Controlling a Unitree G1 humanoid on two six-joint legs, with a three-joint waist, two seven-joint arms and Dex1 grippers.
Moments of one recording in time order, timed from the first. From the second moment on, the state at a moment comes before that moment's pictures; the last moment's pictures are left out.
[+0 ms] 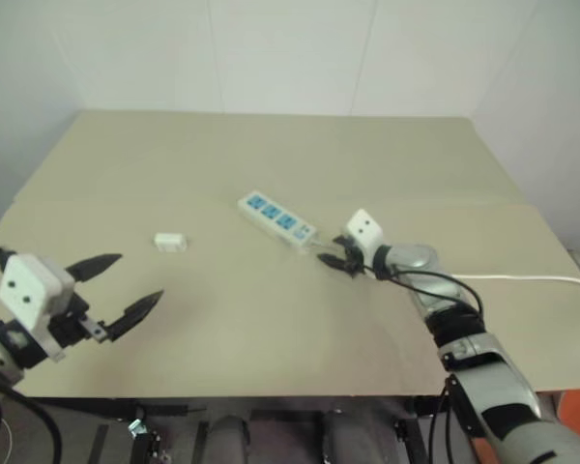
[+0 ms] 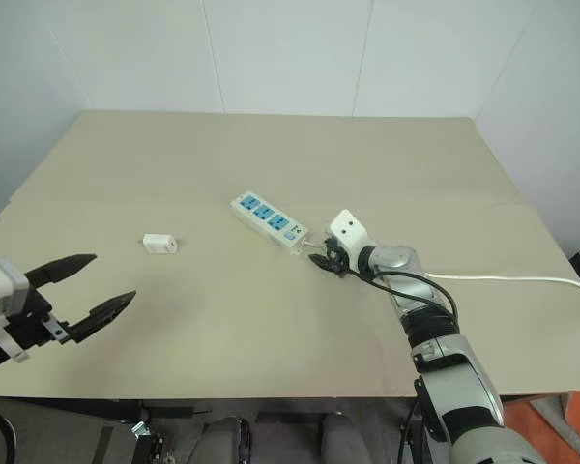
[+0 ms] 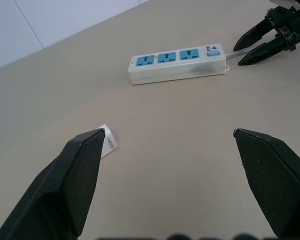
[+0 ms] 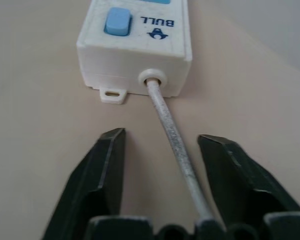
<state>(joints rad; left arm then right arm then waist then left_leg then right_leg) 0.28 0.74 0.70 -0.64 -0.58 0.52 -0.83 -0.74 -0.37 0.19 0.57 0.01 0.19 0.78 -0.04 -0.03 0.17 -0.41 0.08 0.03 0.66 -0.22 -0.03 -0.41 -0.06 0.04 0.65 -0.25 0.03</state>
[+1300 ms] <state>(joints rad) 0.19 0.78 0.61 -0.59 -0.59 0.50 -0.85 -0.38 -0.20 0.11 0.18 0.21 0.03 0.79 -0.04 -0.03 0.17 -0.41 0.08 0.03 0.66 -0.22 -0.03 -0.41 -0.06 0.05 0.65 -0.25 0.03</state>
